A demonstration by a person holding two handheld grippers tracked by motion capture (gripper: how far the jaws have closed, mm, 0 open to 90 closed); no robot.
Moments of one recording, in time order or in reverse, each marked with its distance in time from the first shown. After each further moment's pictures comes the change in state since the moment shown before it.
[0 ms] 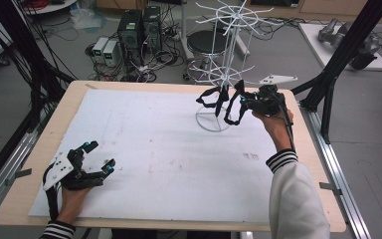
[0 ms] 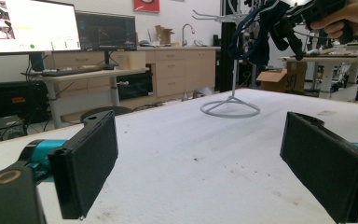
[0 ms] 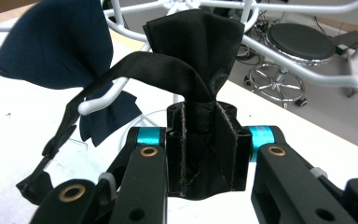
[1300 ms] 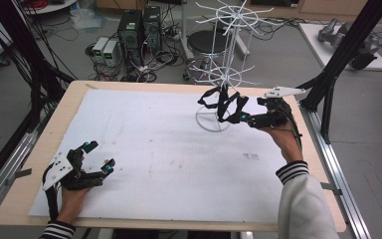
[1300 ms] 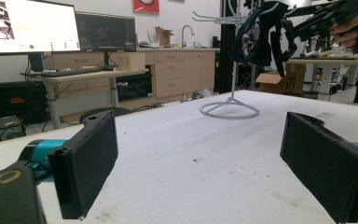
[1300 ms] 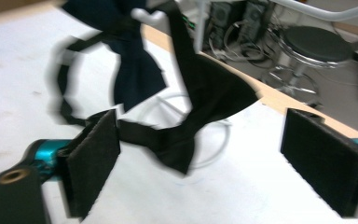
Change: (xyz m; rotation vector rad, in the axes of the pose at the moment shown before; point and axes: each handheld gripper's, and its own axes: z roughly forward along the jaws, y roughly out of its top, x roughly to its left) left arm 0.001 0.000 -0.001 -0.008 -0.002 -0.004; right arm 0.004 -0.029 -0.022 -0.029 0.065 -0.019
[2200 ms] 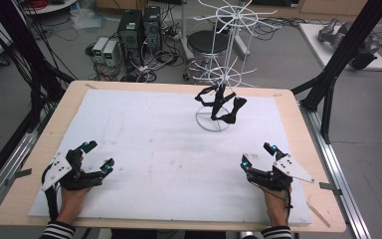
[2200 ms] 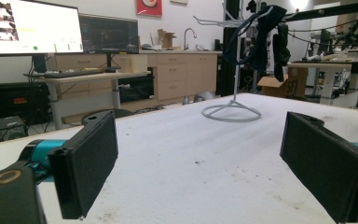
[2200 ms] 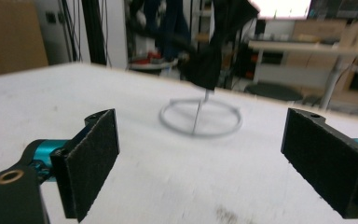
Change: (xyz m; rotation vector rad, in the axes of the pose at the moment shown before) left arm 0.000 0.000 -0.001 -0.012 0.011 -0.012; right arm 0.087 -0.147 -0.034 -0.394 -0.169 0.083
